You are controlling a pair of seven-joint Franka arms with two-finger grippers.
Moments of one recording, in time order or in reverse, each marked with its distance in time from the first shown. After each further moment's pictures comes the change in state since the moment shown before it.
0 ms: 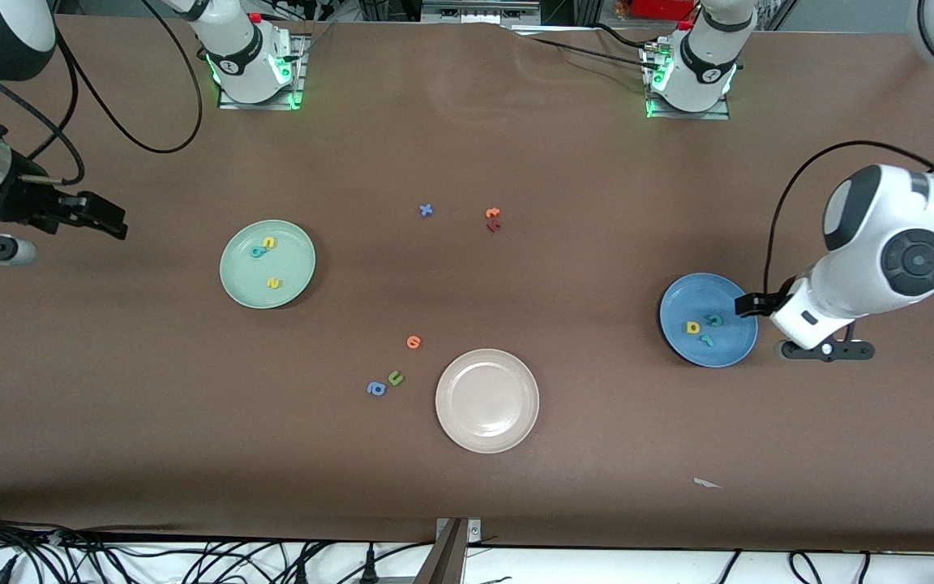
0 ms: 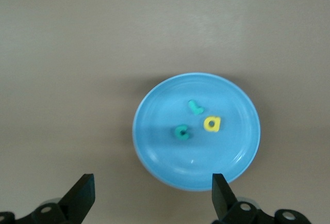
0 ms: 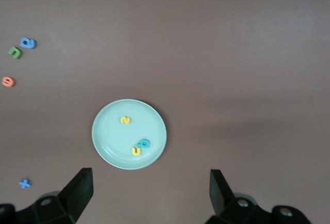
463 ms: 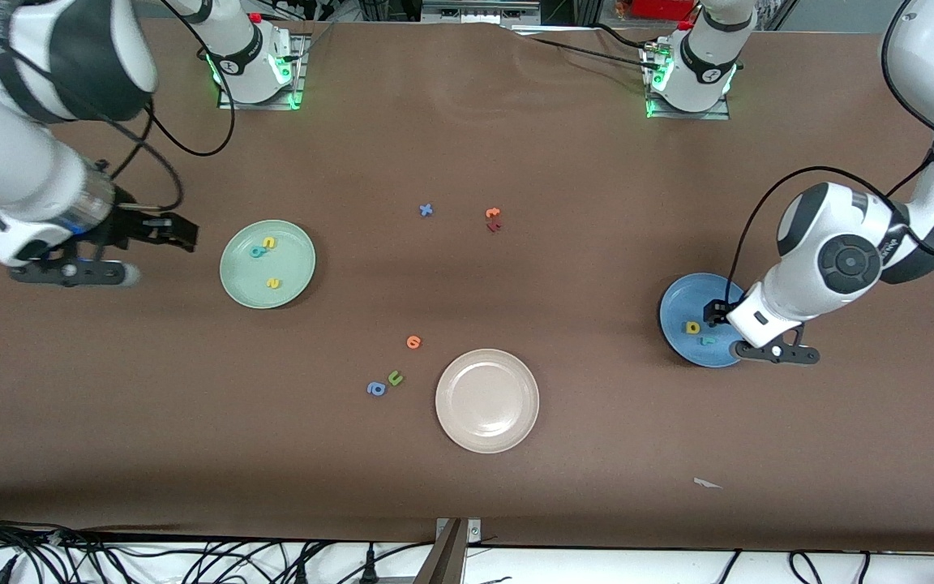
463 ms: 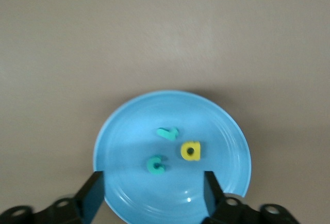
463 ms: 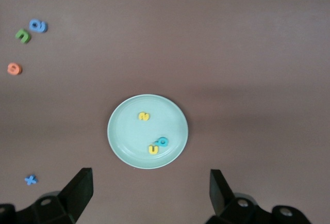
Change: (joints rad) left arm -0.014 0.072 0.012 -0.135 0.088 0.283 -0.016; right arm 0.374 0.125 -0.322 0.059 0.072 0.004 0.025
